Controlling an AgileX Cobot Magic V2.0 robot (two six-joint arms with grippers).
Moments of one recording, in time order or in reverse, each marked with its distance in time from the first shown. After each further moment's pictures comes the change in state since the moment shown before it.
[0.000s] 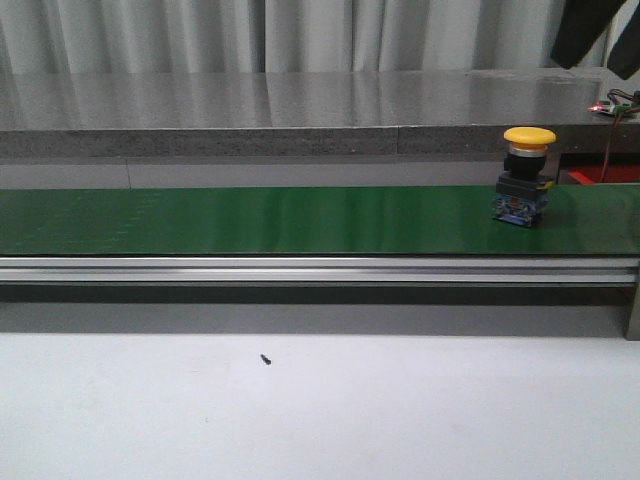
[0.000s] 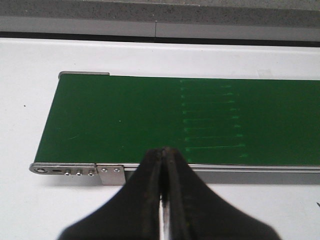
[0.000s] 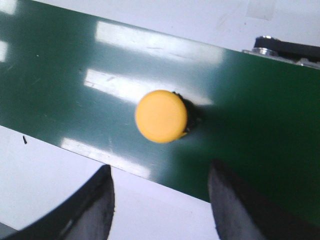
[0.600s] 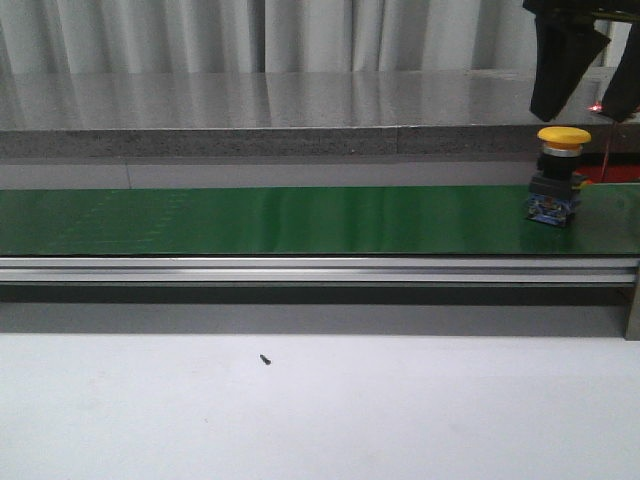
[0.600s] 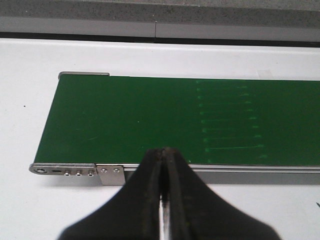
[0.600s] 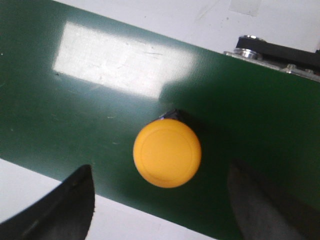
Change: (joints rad) left arm 0.000 0.000 0.000 0.000 0.000 0.000; right arm 0.029 0.096 0.002 -0.109 -0.055 0.000
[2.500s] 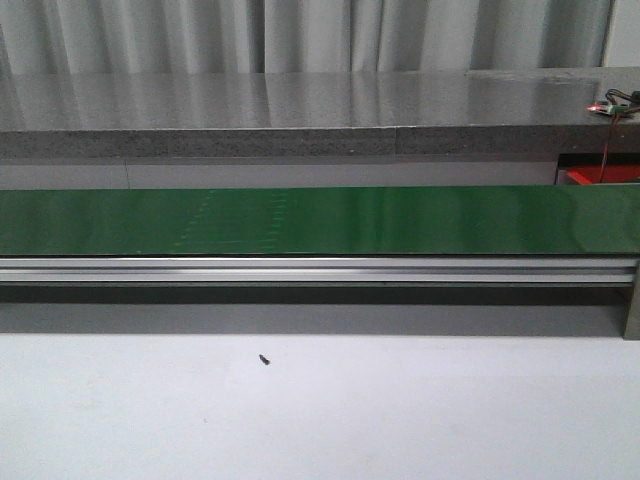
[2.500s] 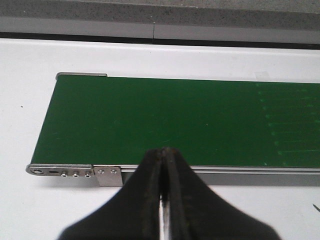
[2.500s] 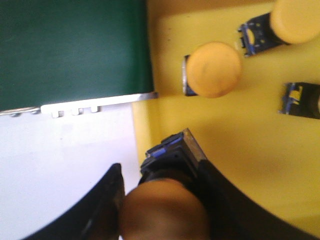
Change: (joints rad) left arm 0.000 0.000 0.000 -0.008 -0.004 0.000; right arm -0.393 -0.372 0.575 -0.118 -0.195 0.101
